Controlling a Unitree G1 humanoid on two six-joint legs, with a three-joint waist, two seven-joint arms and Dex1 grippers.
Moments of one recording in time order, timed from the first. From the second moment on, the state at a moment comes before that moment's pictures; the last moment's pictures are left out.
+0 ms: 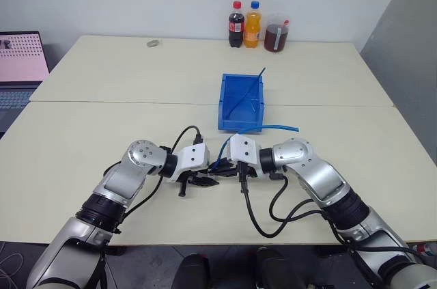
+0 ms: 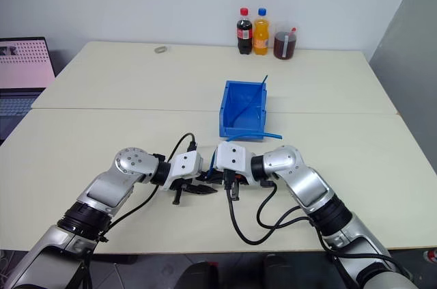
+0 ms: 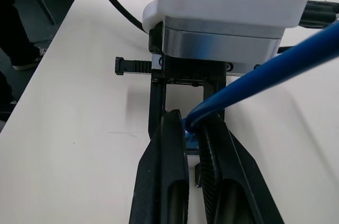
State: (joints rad) left arm -0.51 0.68 -0.36 0.15 -0.09 0.17 -1.28; right arm -0.62 -0.34 0.49 -0.07 0.10 0.38 1.02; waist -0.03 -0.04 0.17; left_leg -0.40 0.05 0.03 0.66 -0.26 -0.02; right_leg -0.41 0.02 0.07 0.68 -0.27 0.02
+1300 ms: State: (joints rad) left arm -0.48 0.68 -0.34 0.19 -0.07 0.17 -1.27; right arm -0.61 -0.20 0.50 0.02 0.06 0.49 0.95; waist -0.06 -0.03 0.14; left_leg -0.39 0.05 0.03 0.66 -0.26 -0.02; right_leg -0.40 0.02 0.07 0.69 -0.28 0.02
